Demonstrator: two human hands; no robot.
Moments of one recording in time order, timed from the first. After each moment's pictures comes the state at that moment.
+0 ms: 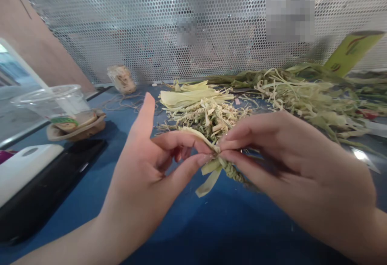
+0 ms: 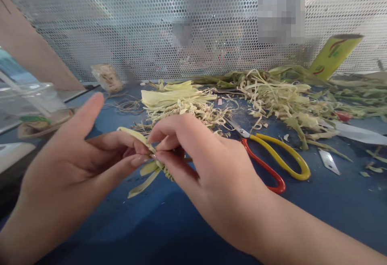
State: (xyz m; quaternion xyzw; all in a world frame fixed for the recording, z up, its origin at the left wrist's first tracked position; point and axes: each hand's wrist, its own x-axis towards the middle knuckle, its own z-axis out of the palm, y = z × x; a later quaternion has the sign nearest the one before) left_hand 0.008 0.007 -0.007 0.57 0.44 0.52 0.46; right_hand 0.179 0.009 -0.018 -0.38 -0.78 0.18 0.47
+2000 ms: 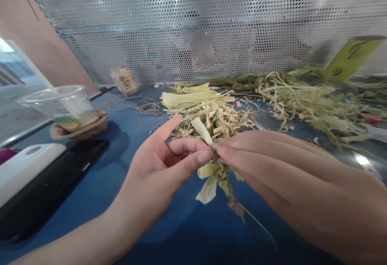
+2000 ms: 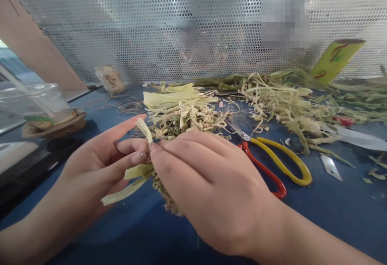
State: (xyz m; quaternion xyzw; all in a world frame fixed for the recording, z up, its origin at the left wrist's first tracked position) left_hand 0.011 0.012 -0.014 0.43 0.41 0.53 0.61; right_hand 0.183 0.010 -0.016 -0.26 -0.86 -0.16 0.42
